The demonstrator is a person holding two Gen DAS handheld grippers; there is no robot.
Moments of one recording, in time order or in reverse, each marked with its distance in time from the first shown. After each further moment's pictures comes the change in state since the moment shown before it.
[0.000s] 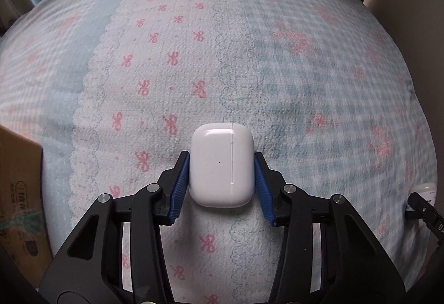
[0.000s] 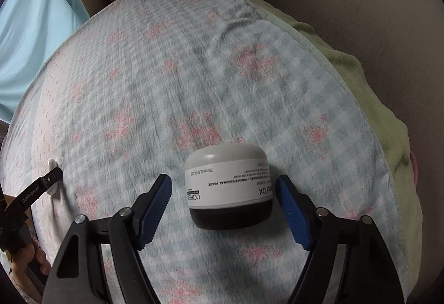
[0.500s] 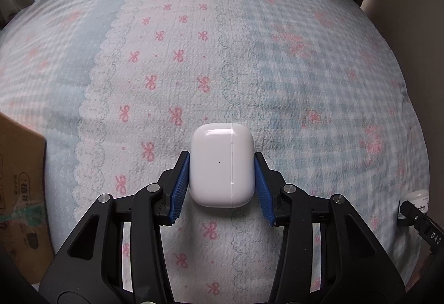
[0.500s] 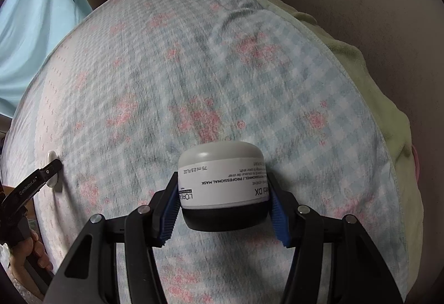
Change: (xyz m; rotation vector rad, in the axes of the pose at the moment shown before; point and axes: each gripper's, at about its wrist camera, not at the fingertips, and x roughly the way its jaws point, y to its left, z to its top) left arm -0.014 0.006 -0.005 -0.023 0.001 -0.029; right arm -0.018 -0.008 -0.022 0.002 0.020 0.030
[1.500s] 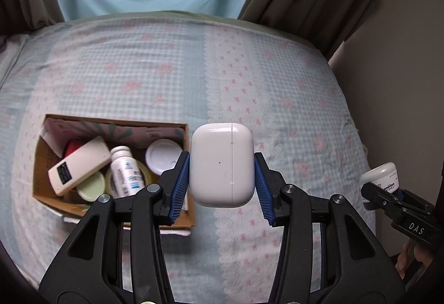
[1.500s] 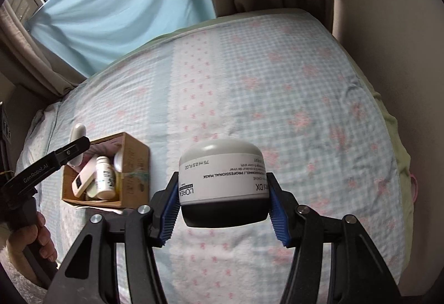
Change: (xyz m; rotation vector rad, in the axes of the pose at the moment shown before) left arm -0.278 0.174 -0.004 -0.022 -0.120 -0.114; right arm -0.189 0.228 -0.059 -0.265 -0.085 0.220
